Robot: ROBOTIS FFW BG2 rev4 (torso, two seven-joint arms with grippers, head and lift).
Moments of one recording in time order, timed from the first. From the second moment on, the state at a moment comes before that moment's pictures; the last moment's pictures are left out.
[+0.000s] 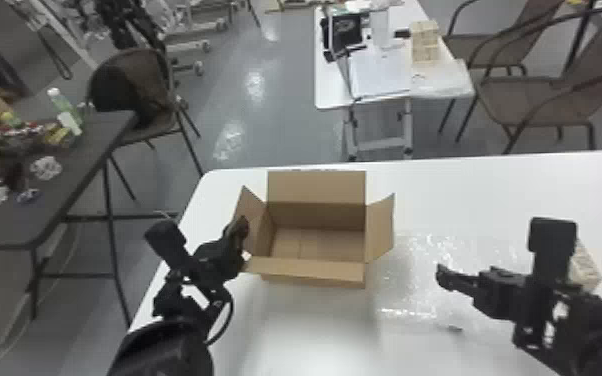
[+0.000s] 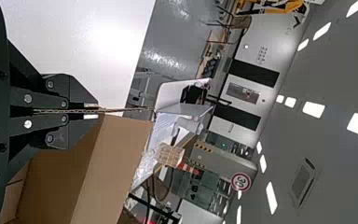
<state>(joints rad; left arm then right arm) 0.06 0.01 0.35 -1.51 0.29 0.13 -0.41 0.01 0.00 0.10 -1.60 -0.28 0.66 0.27</state>
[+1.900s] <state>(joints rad) 0.04 0.05 0.25 -1.50 0.35 0.13 -0.36 -0.31 0.00 0.15 -1.21 -0.41 0.94 0.05</state>
